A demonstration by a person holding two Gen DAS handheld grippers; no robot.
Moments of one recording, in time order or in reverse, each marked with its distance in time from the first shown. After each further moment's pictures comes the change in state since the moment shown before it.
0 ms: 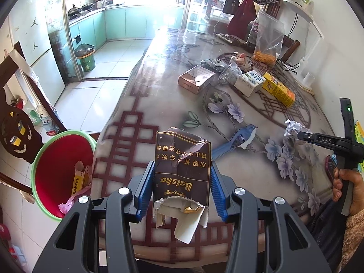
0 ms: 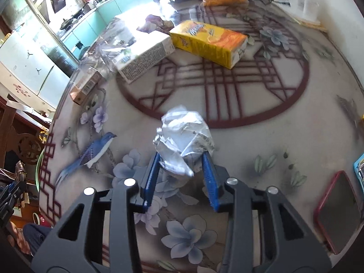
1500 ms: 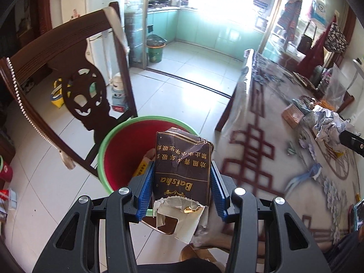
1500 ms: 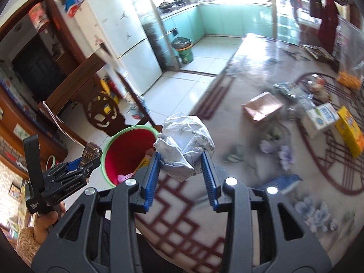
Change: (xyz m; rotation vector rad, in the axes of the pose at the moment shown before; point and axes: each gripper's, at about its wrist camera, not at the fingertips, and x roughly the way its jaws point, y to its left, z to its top) left arm -0.045 0.170 -0.031 -0.330 -0.082 0.259; right arm -0.044 0.292 -0.020 -0.460 -0.047 0.342
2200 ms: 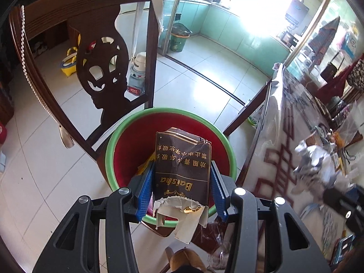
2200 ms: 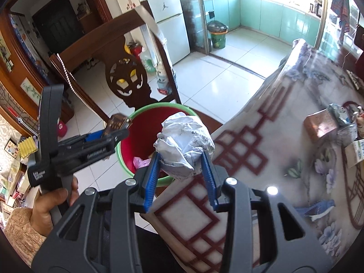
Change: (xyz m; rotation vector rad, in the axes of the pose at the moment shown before) left arm 0.052 0.059 0.006 -0.227 0.056 -0.005; right arm 0.081 0.095 -0.006 -0.218 0.139 0.056
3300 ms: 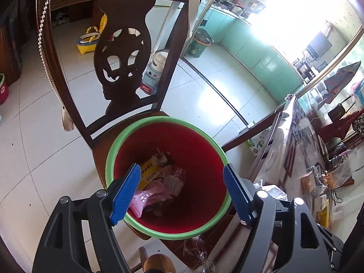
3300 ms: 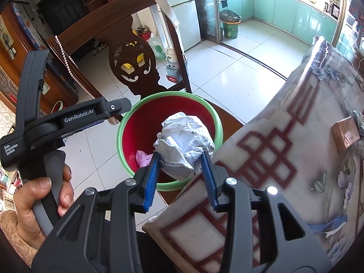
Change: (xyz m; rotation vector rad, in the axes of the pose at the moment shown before) left arm 0.001 0.023 0.019 -0.221 -0.028 -0.018; right arm 0.050 0.019 0.009 -0.058 0.073 0.037
